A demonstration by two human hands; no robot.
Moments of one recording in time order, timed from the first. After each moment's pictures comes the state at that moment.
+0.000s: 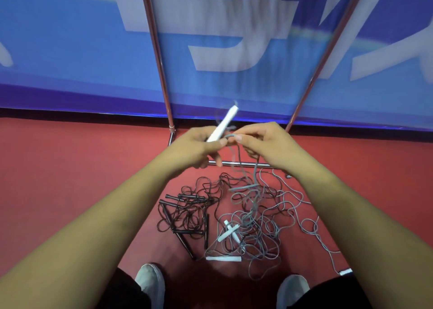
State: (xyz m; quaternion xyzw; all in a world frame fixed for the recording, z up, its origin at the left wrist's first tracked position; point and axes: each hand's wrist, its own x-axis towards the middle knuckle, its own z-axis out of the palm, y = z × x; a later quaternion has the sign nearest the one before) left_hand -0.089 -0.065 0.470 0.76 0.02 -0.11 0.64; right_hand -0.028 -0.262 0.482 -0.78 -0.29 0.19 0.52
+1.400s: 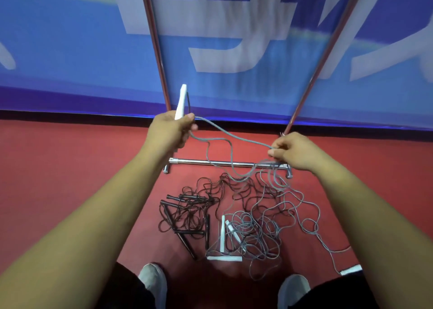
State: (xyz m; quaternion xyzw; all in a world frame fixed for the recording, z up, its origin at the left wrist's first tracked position) left_hand -0.078 -0.036 0.478 0.72 0.23 0.08 0.65; right_hand 0.008 -0.319 0.453 -0.92 -0.18 0.18 0.28
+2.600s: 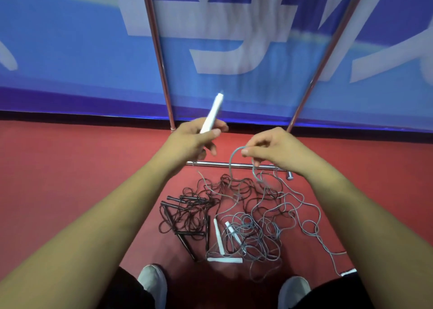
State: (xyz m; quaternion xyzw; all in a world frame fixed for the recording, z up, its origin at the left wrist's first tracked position) left_hand -0.088 -0.061 0.480 0.72 0.08 -0.04 0.69; right_hand -0.019 -0.280 0.482 -0.82 -0.26 0.23 0.45
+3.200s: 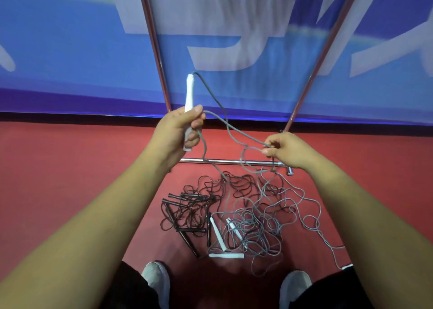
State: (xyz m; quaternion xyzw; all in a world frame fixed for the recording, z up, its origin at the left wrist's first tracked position) left_hand -0.079 -0.049 0.483 0.52 0.10 0.00 0.85; right_hand 0.016 -0.312 0.430 -0.91 -0.21 0.20 0.30
